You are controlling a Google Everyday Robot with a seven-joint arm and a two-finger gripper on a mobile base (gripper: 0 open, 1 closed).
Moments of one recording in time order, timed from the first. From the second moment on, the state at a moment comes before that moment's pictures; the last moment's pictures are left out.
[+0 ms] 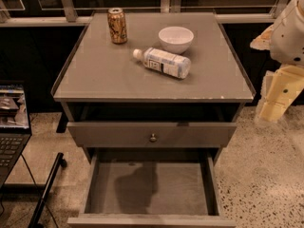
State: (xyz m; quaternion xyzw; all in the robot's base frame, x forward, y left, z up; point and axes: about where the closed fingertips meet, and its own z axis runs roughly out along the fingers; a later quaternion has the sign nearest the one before) arm 0.438 -0.217 0.976 -0.60 0.78 -0.03 0.16
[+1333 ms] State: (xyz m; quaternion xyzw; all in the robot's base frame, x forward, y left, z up) arm 0.549 -0.222 0.940 -0.56 0.79 0.04 0.26
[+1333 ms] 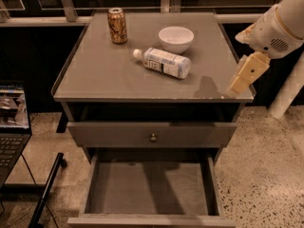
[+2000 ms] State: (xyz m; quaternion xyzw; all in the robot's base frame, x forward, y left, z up) arm 0.644 -0.201 0.923 -0.54 0.79 0.07 0.28
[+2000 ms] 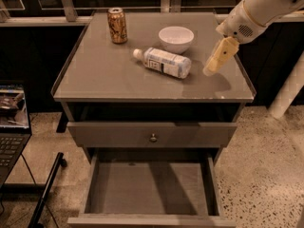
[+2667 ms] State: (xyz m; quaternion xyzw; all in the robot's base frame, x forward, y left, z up) arm 0.656 -0.190 0.908 -0.52 0.79 0.10 0.29
